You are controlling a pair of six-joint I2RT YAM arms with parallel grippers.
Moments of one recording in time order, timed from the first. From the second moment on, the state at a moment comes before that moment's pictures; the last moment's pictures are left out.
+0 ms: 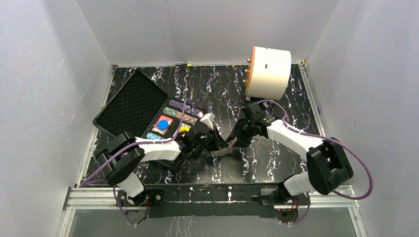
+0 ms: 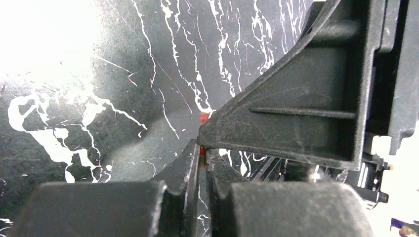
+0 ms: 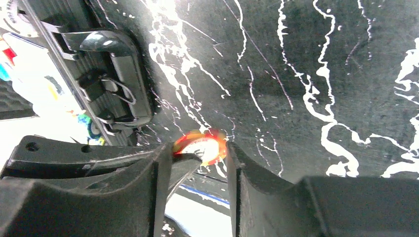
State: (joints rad) left arm -0.95 1.59 0.69 0.38 0.10 -0.94; right arm 0.57 1.40 0.84 -0.54 -0.30 1.02
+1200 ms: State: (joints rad) left arm -0.71 1.86 1.43 -0.44 -0.11 -0.09; right arm 0.51 1.12 0.84 -0.60 -0.02 0.86
